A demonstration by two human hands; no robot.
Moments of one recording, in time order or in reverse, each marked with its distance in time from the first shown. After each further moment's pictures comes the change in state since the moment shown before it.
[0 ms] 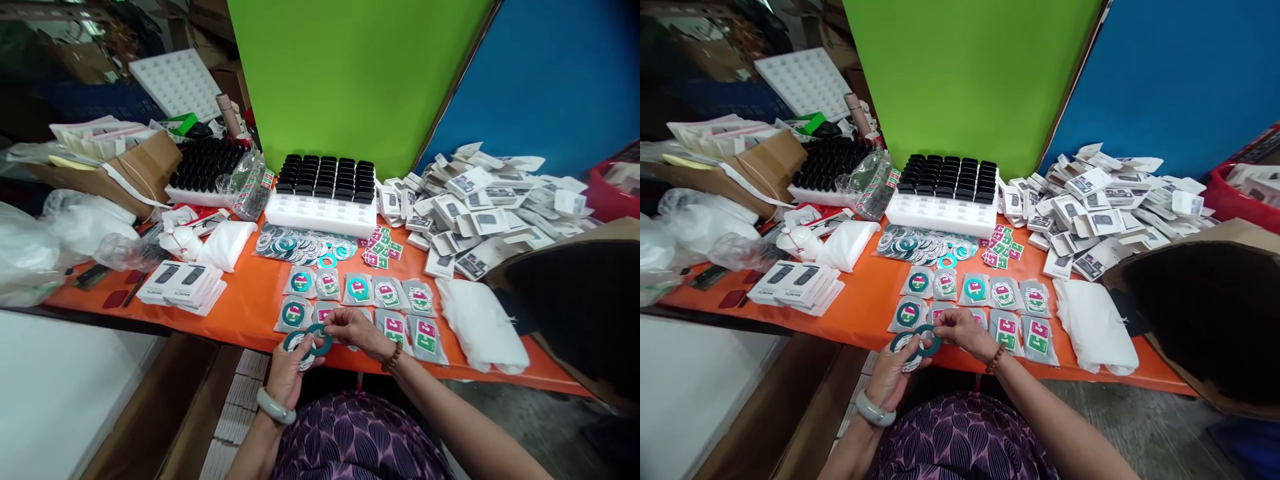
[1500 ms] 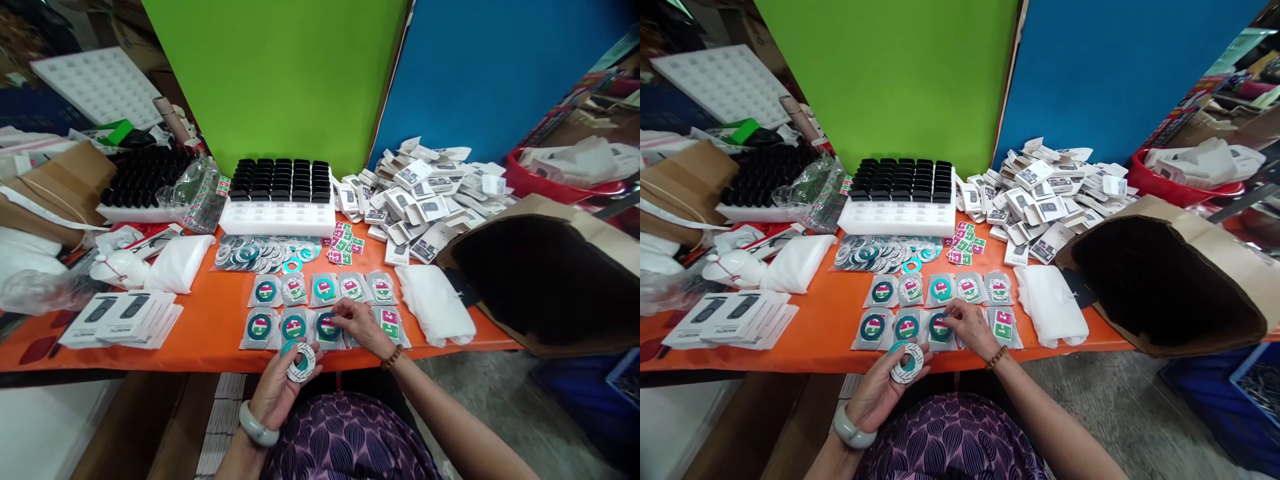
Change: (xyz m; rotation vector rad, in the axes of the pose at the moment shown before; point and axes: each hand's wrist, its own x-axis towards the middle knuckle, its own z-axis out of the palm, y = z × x) left_hand -0.002 -0.006 0.034 -0.064 -0.127 -0.292; right_hand -0.028 0.028 -0.068 -0.367 0.497 -0.216
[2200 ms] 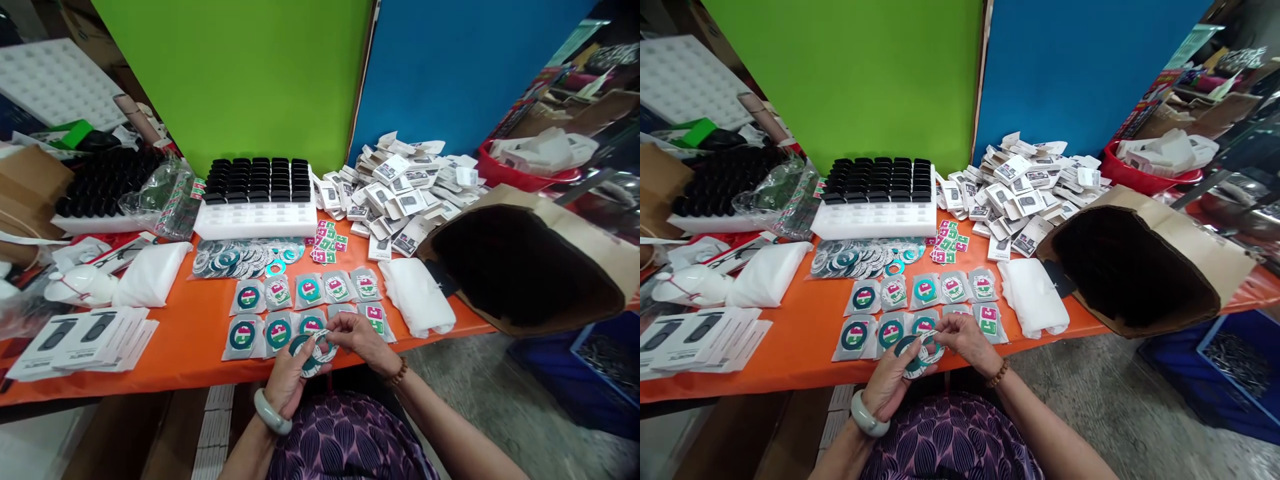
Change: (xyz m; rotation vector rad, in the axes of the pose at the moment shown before) left_hand 0.018 -0.014 0.042 0.226 -0.090 0.035; right_hand -0.033 -0.013 -0.013 0.425 -0.118 0.235
